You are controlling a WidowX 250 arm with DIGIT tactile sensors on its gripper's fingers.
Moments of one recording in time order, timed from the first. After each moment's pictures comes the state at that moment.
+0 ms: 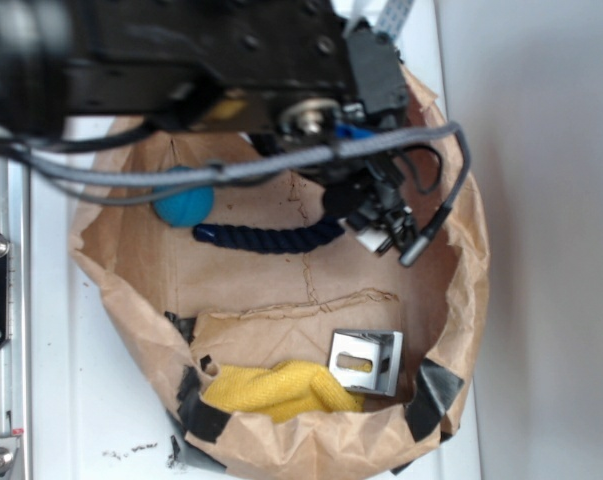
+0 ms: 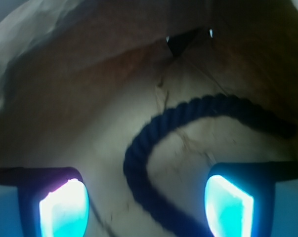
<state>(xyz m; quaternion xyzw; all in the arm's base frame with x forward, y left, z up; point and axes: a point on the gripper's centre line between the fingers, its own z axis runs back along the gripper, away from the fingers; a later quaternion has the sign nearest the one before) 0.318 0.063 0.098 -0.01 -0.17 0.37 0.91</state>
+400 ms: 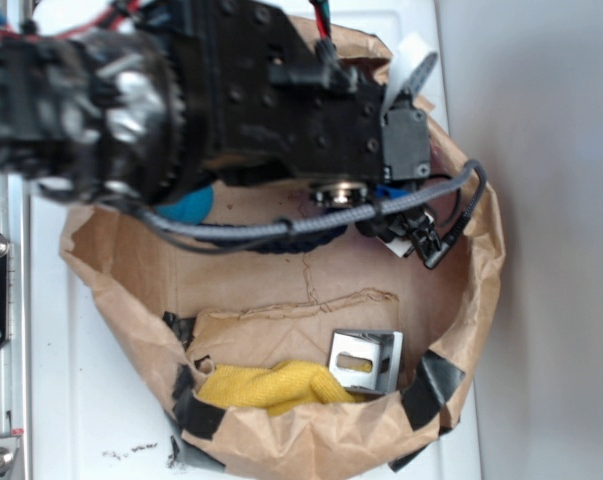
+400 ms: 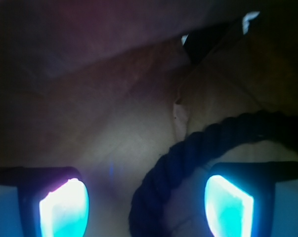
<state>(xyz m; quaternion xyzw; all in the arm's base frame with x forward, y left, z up) 0.339 0.054 0.070 -0.01 -0.20 0.37 0.91</state>
